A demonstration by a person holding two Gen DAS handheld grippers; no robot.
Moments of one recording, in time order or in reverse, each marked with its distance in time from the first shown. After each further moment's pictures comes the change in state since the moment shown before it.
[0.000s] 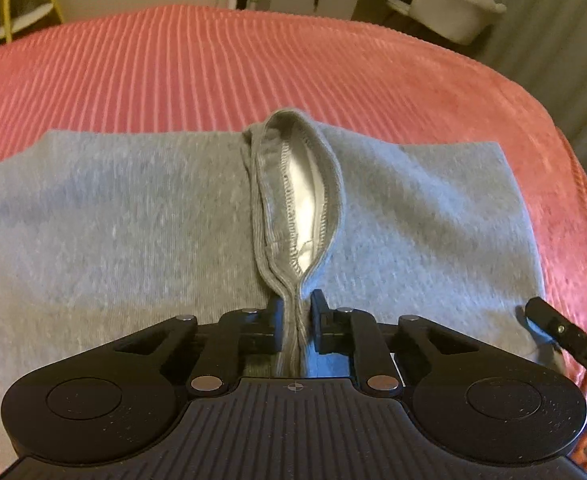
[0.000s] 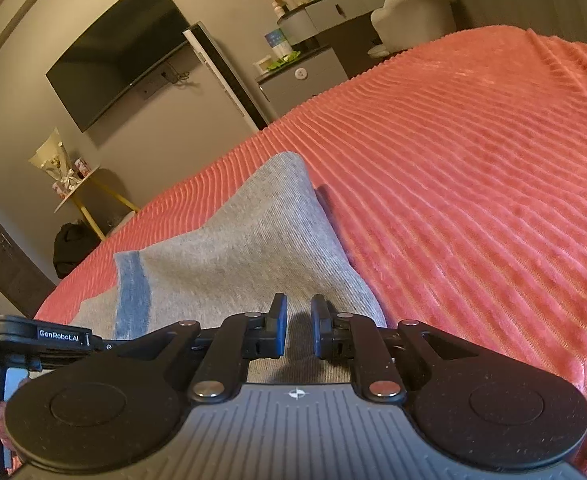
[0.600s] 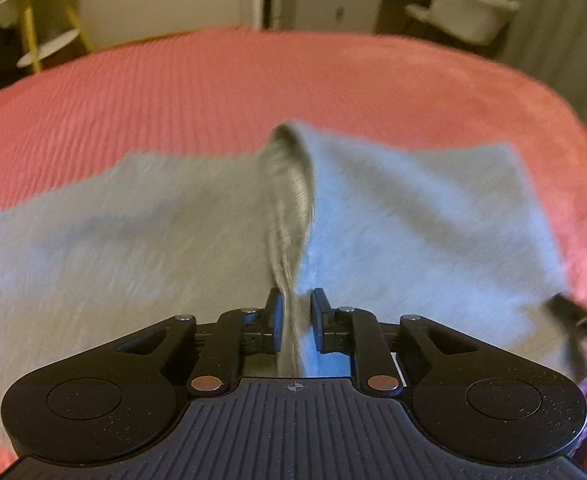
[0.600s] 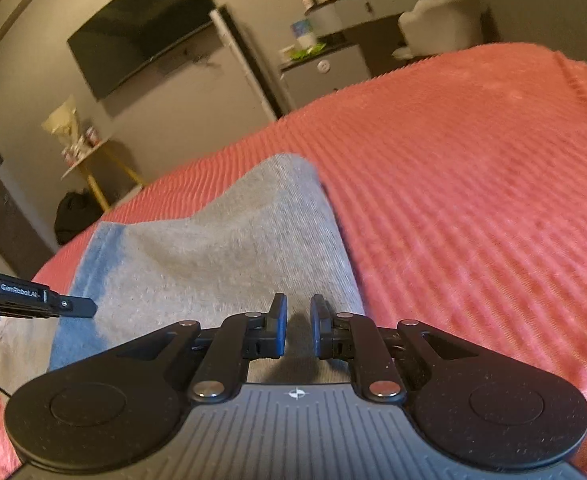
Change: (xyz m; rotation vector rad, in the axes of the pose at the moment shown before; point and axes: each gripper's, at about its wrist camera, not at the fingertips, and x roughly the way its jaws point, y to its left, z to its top) left arm -0.027 0.034 -0.011 0.034 -0.022 0.136; right arm 0.003 0.016 -0.004 -0.112 0.052 0.017
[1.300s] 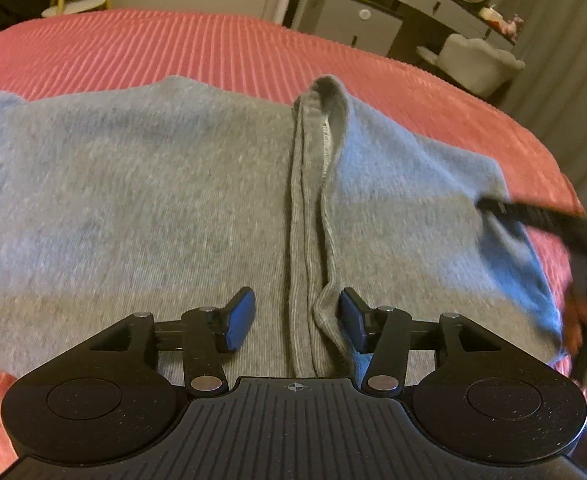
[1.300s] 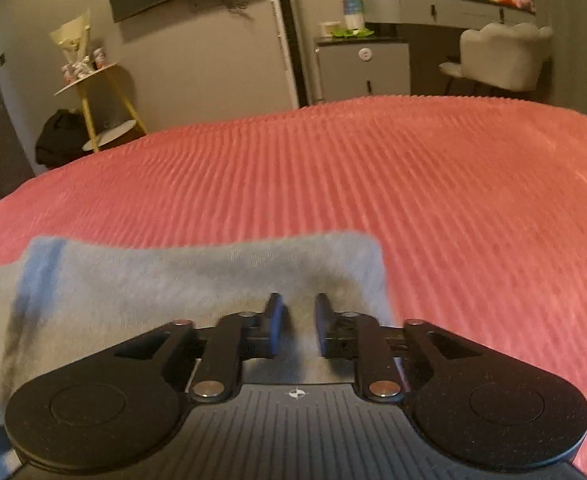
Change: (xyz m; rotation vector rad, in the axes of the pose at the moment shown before) left arm -0.008 0.031 -0.064 -0.187 -0.099 -0.137; right arm 0.092 0.050 0.066 -0.281 0.106 -0.081
